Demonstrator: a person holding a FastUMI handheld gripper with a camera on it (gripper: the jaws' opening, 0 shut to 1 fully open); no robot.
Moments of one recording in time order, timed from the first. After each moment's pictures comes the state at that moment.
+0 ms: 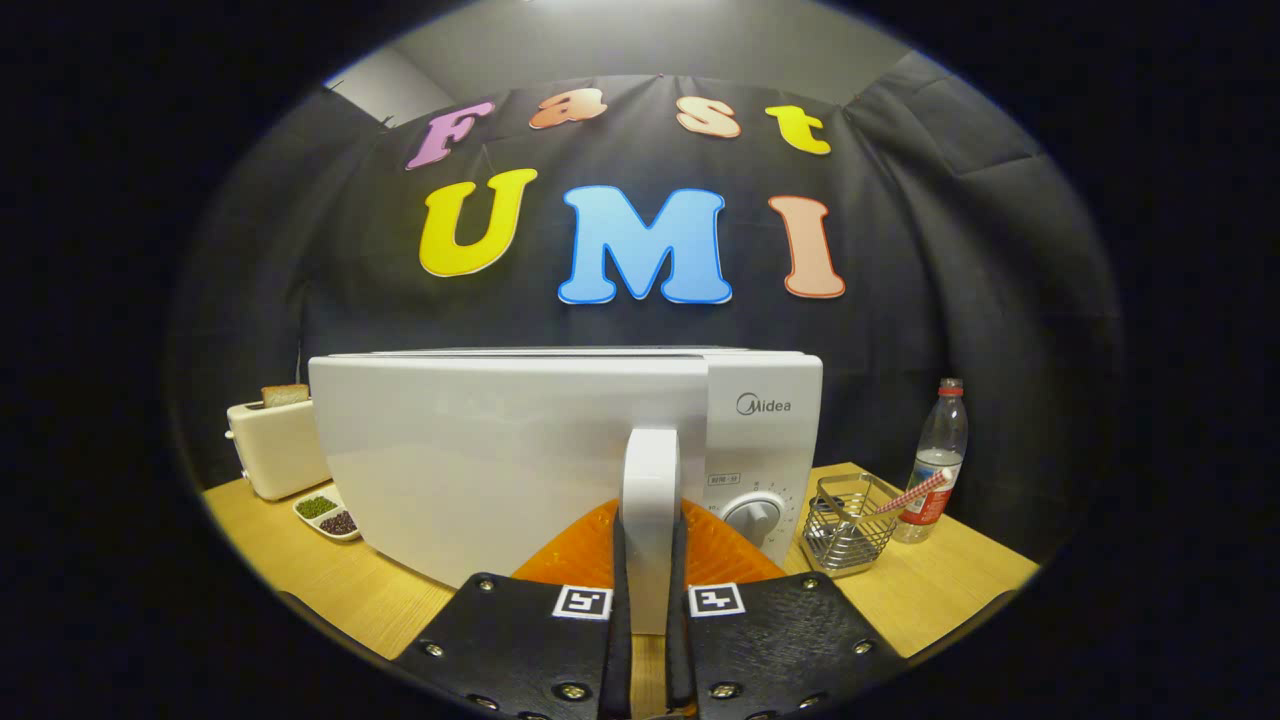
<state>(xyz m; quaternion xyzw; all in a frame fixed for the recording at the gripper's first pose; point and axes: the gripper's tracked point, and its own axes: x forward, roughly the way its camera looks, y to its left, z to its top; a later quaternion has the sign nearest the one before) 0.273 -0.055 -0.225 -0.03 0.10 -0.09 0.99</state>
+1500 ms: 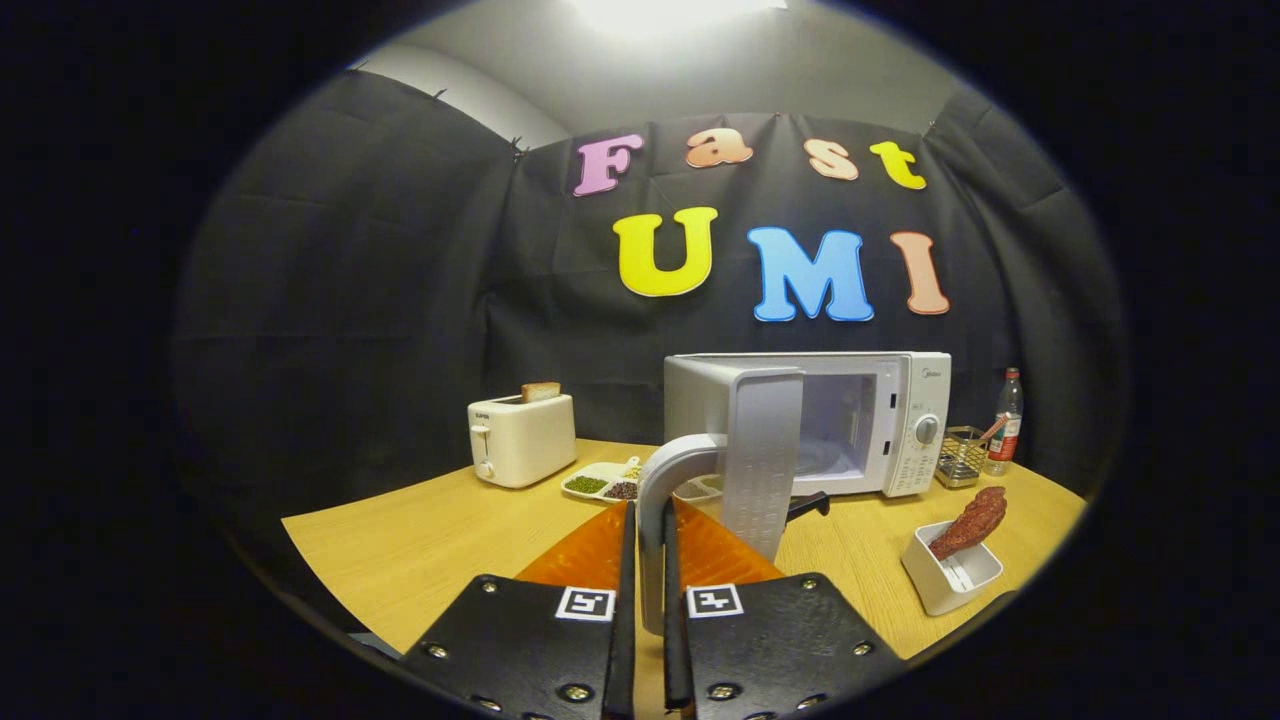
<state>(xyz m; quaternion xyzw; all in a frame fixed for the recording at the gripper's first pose) 0.091 0.240 -0.218 -0.02 0.09 0.05 1.00</state>
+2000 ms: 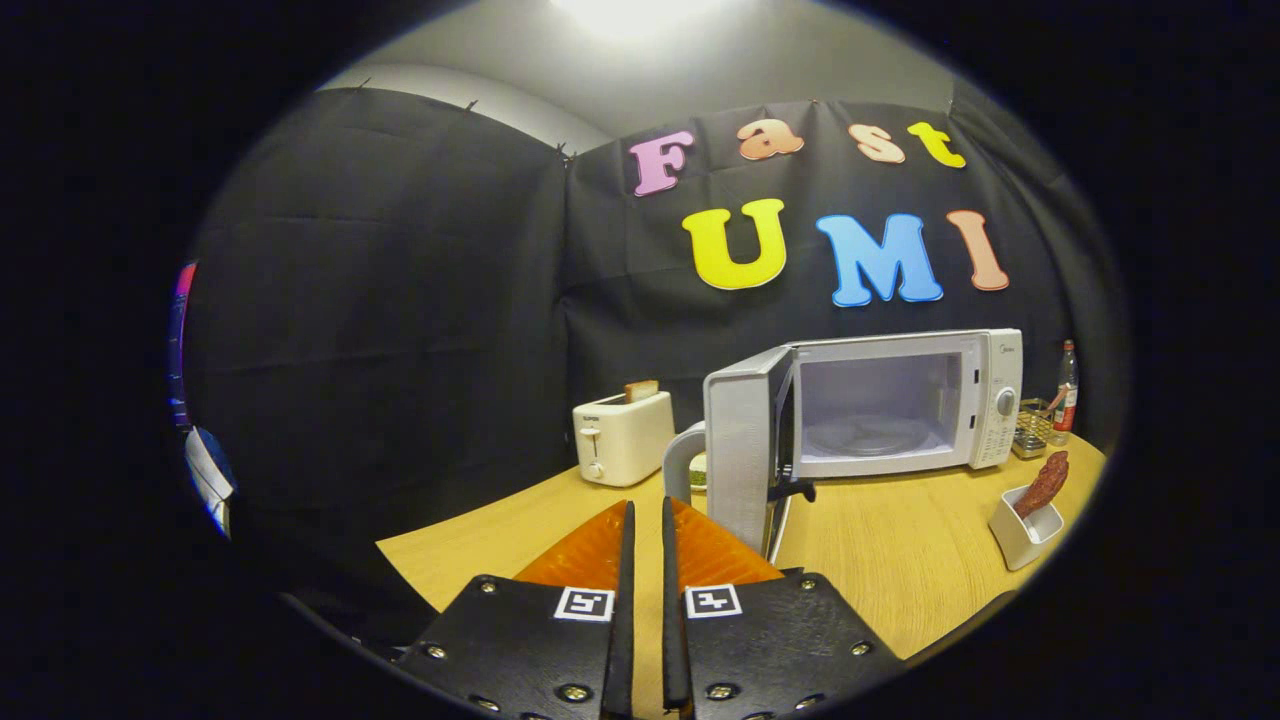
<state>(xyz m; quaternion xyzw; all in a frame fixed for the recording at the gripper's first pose) 0.045 0.325 -0.206 0.03 0.11 0.17 0.98</state>
